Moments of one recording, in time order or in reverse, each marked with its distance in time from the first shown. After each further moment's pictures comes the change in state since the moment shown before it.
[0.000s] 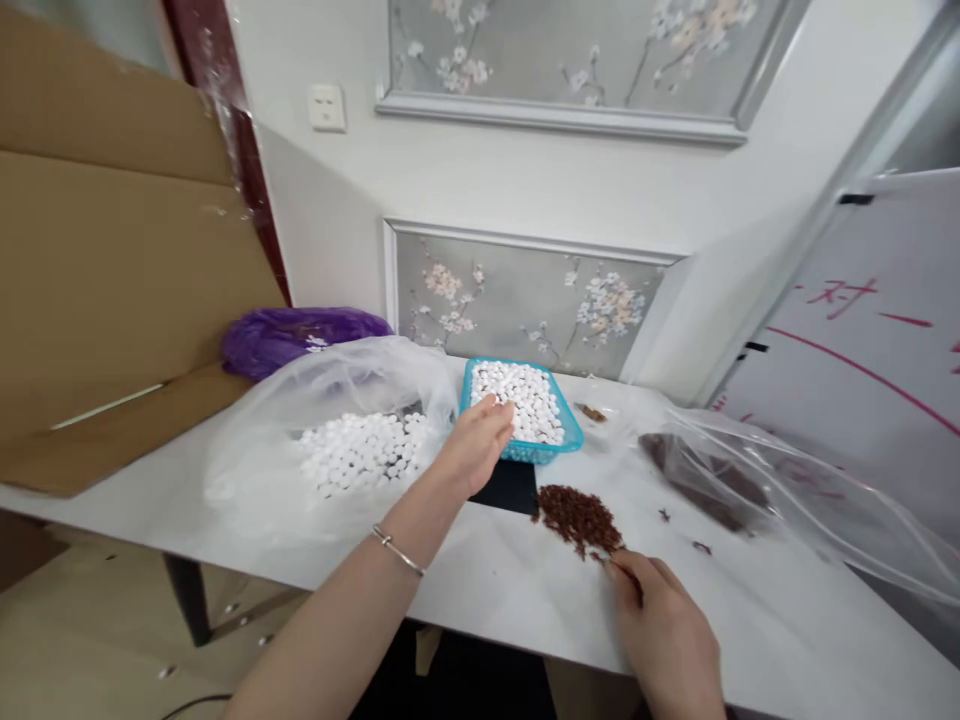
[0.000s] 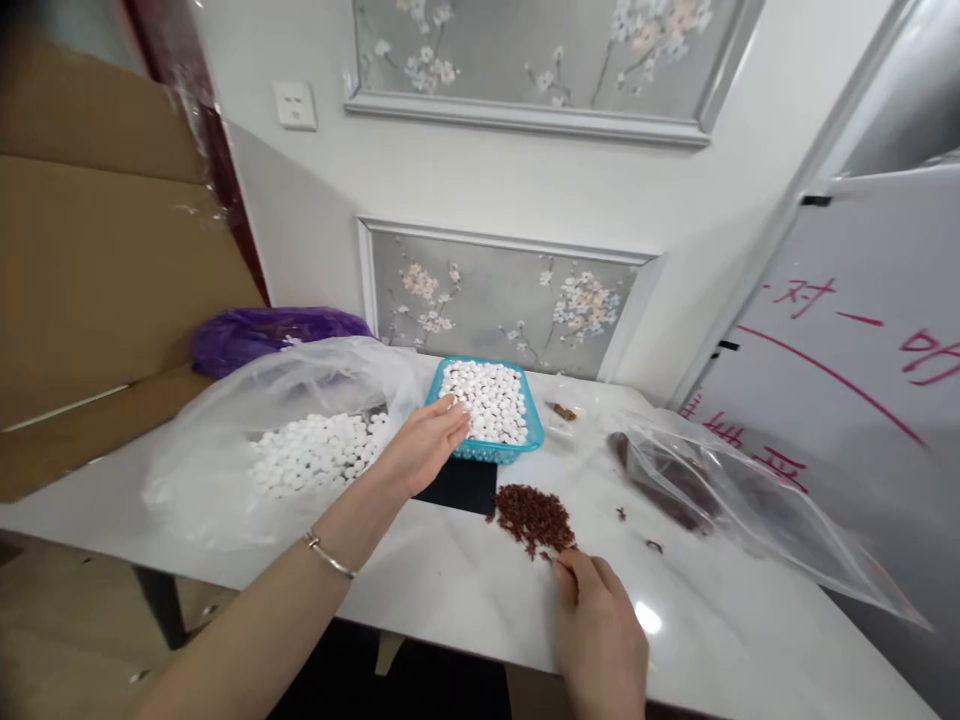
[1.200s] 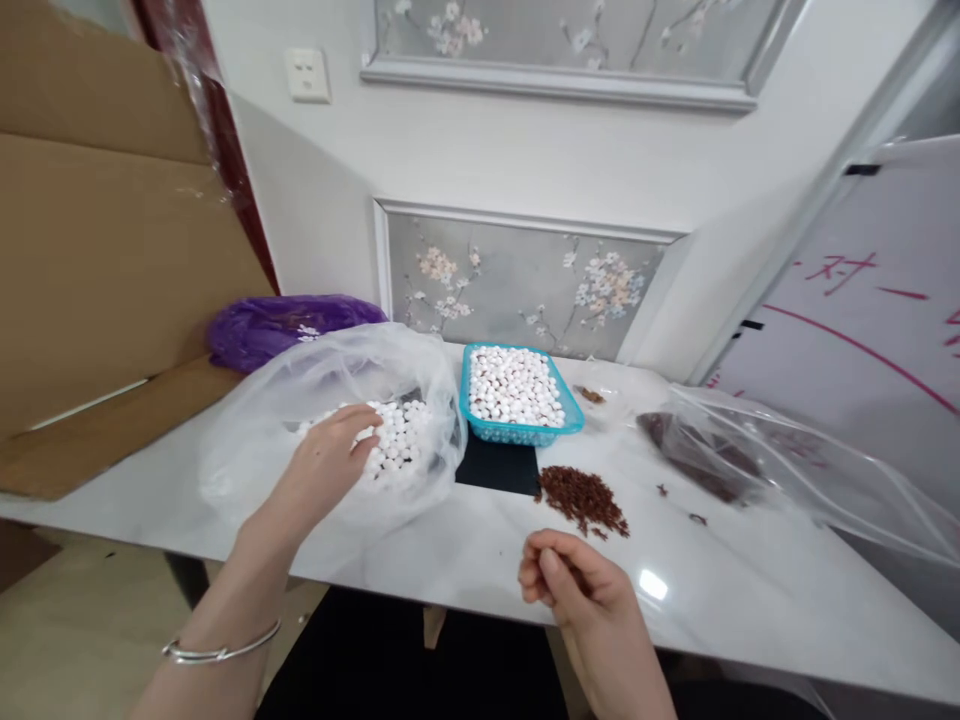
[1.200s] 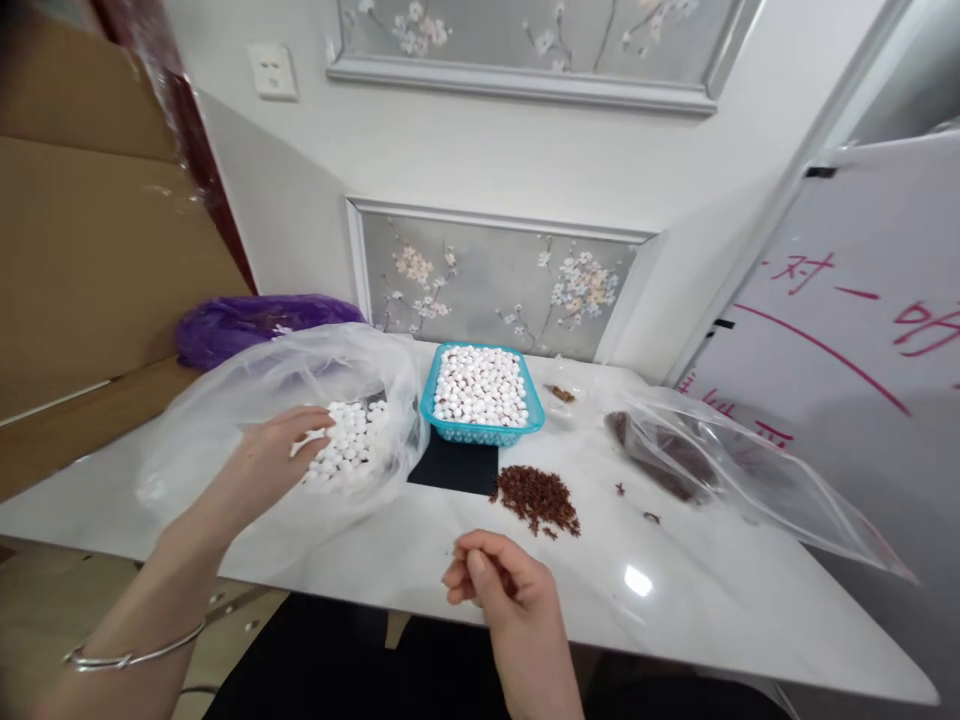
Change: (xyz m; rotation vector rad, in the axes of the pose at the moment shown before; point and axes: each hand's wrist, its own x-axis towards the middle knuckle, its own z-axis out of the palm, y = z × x) left_hand -0.050 0.072 -0.140 1.531 0.151 0.498; right_hand -0.038 -0.081 -0.010 1.411 -0.445 0.121
